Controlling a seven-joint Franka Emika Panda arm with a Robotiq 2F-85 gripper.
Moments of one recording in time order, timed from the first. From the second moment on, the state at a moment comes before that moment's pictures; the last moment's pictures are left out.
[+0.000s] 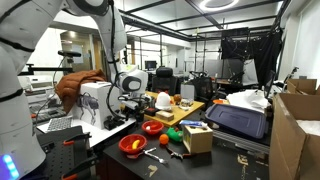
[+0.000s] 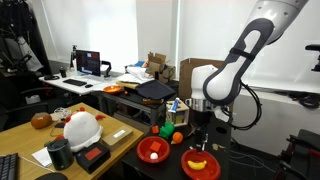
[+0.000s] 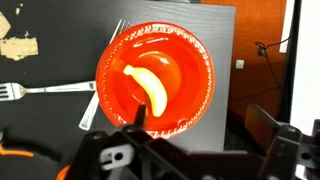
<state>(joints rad) 0.02 0.57 0.24 -2.24 0.03 2.66 -0.19</state>
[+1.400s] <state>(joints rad) 0.14 -0.05 0.24 -2.39 0.09 2.29 0.02</state>
